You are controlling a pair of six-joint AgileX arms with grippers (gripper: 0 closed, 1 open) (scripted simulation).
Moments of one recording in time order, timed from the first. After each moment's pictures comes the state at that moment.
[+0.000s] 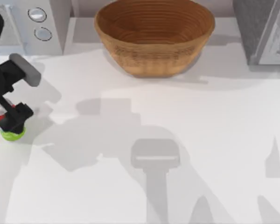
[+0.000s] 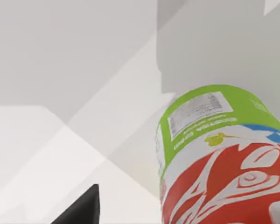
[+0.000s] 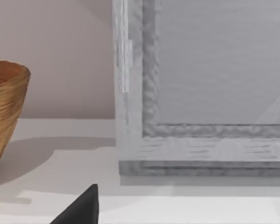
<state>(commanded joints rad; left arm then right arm) -0.01 1.98 1.41 -1.00 0.00 0.80 0.00 0.00 0.00 0.00 0.00 0.00</state>
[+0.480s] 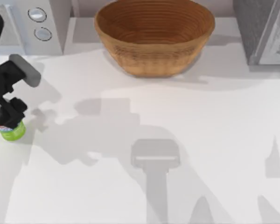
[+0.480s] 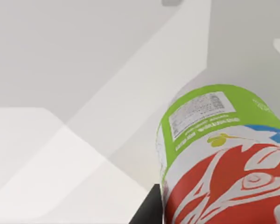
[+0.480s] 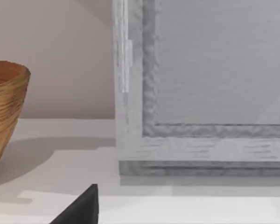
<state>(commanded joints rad) -0.01 1.98 1.41 -1.00 0.00 0.80 0.00 0.00 0.00 0.00 0.00 0.00</state>
